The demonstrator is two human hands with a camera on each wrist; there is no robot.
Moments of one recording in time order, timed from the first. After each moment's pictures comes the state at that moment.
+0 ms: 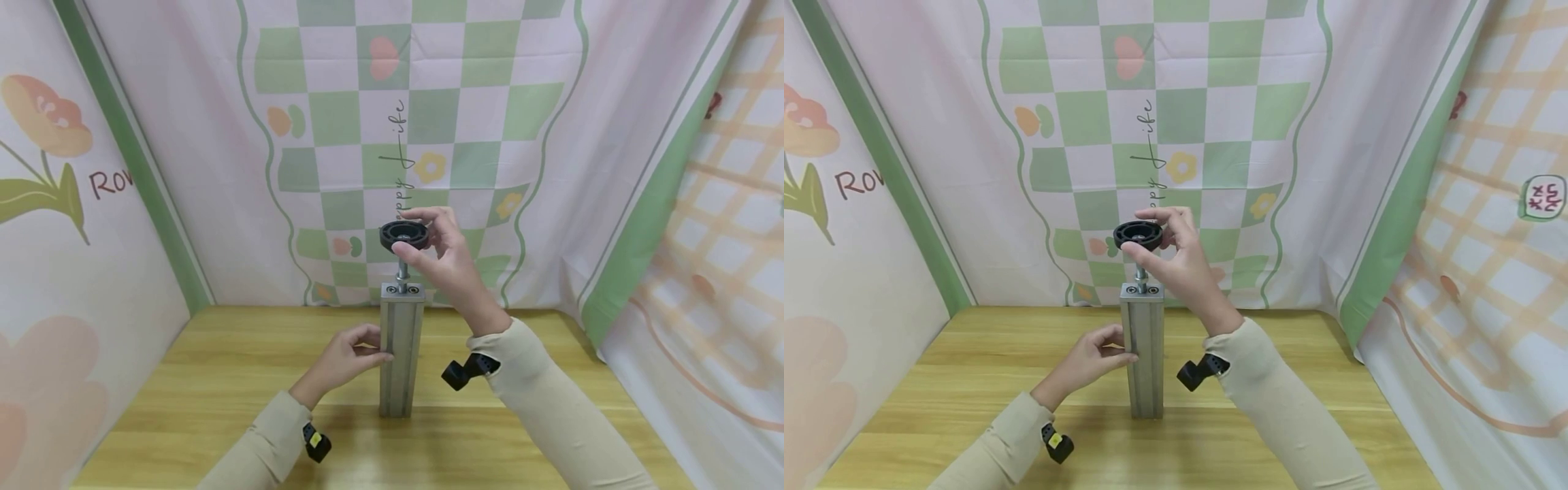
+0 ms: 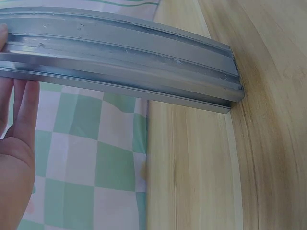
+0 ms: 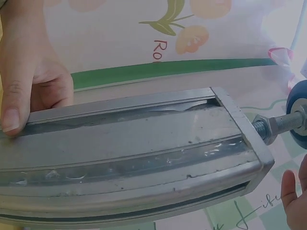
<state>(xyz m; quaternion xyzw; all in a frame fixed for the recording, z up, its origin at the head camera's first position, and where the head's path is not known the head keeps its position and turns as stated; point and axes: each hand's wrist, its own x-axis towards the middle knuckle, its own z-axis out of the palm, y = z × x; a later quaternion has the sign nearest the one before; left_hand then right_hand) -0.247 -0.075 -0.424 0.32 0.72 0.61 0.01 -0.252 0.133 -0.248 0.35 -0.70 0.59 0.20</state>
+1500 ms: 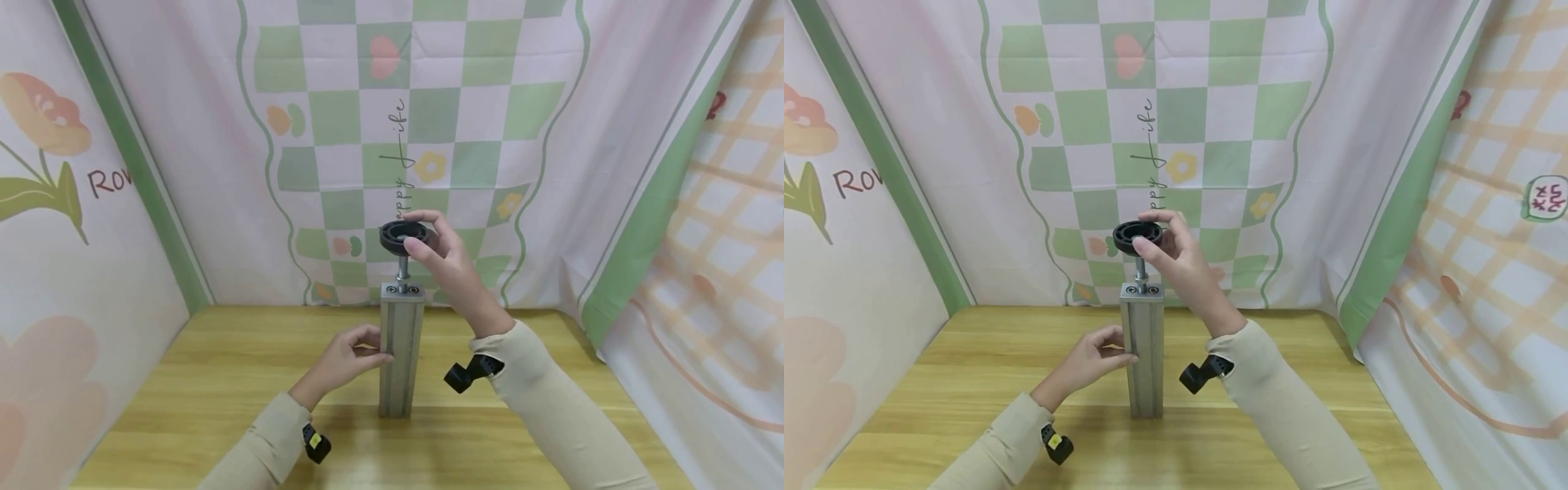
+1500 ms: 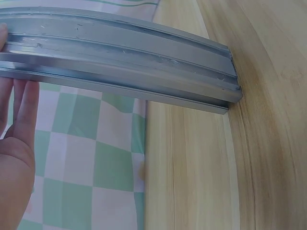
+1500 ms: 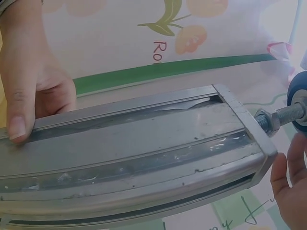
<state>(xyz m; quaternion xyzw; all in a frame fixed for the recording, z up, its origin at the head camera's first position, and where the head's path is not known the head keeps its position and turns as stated) -0.245 -0.074 -0.423 0.30 0.73 0.61 0.02 -0.251 0.136 -0.250 0.35 -0.67 0.65 0.09</state>
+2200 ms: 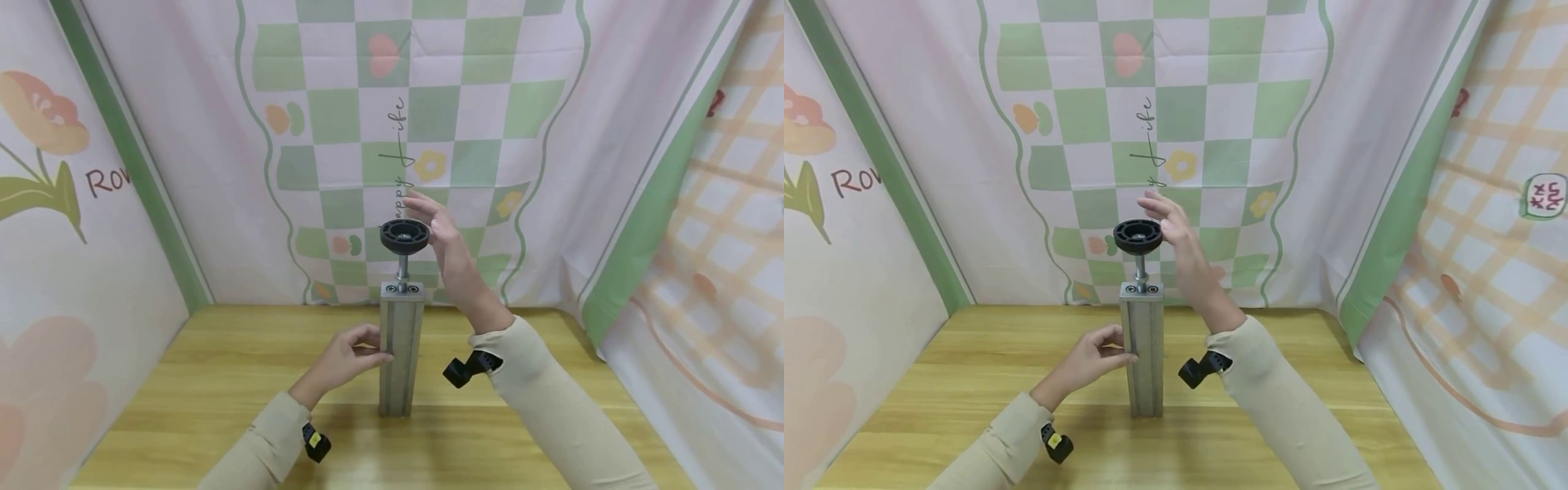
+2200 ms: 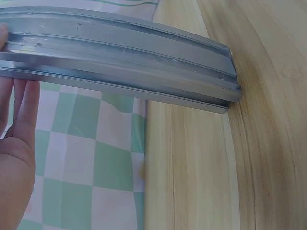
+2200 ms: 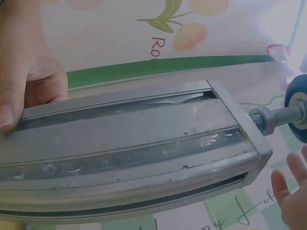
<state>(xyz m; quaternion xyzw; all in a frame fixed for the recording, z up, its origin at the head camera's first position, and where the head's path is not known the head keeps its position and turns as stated) -0.245 -0.076 -0.425 0.31 0.73 0.61 0.01 -0.256 0.131 -0.244 0.38 -0.66 0.63 0.15</state>
